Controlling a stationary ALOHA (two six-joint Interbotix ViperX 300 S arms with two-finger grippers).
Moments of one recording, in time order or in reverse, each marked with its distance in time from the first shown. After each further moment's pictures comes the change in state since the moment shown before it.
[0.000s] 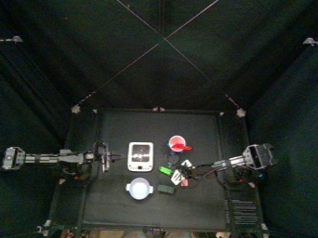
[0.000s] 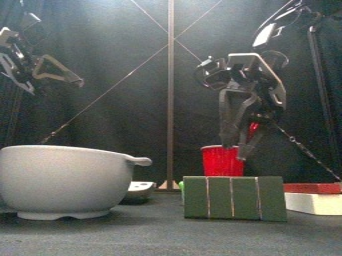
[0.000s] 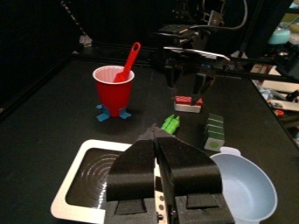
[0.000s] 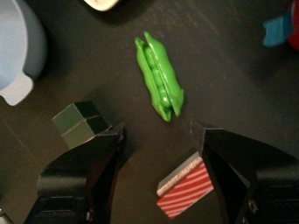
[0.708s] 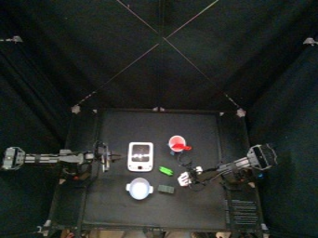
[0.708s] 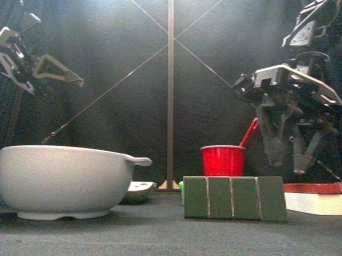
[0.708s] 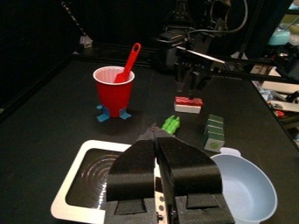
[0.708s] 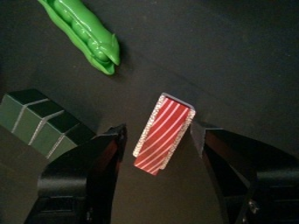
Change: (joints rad) left arm 0.002 0.000 0.000 0.000 -0.006 -0.002; right arm 0.129 -0.035 0.094 -0.028 0.152 0.425
